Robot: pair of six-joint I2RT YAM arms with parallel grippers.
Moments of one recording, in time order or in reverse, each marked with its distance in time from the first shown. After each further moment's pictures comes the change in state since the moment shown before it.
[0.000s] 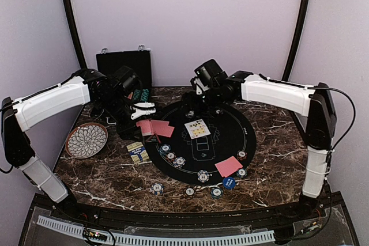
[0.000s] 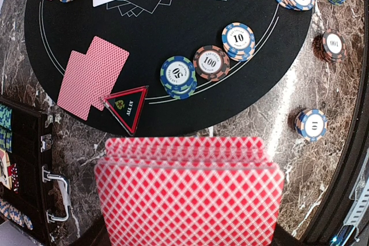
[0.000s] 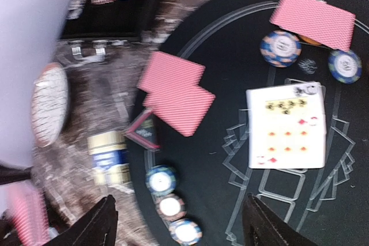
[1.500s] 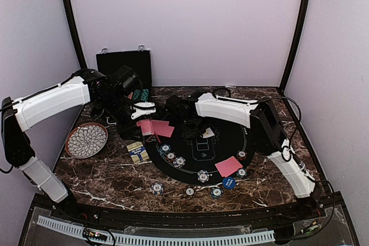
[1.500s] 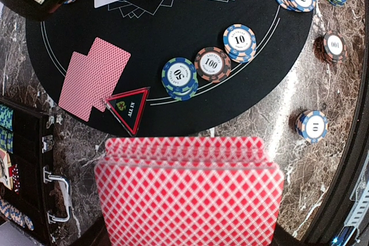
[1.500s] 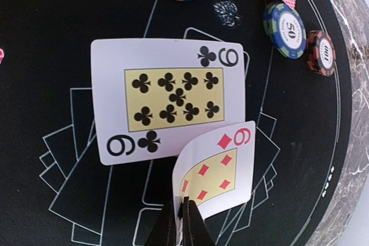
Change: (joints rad) left arm 0.000 0.000 0.000 0.006 -0.001 0.000; right arm 0.097 0.547 0.529 -0.576 0.604 -0.167
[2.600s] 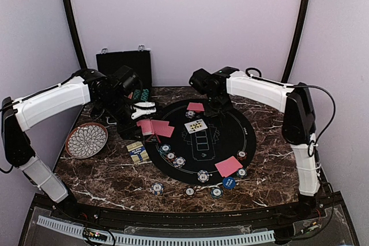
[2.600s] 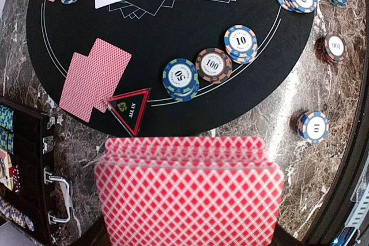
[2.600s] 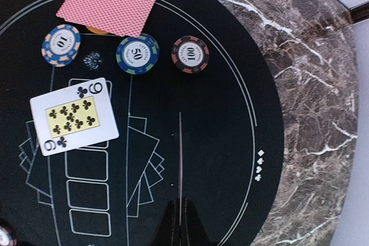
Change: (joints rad) left arm 0.000 0.004 0.000 0.005 -0.001 0.000; right arm -0.151 -0.375 -0.296 0.090 -0.044 0.027
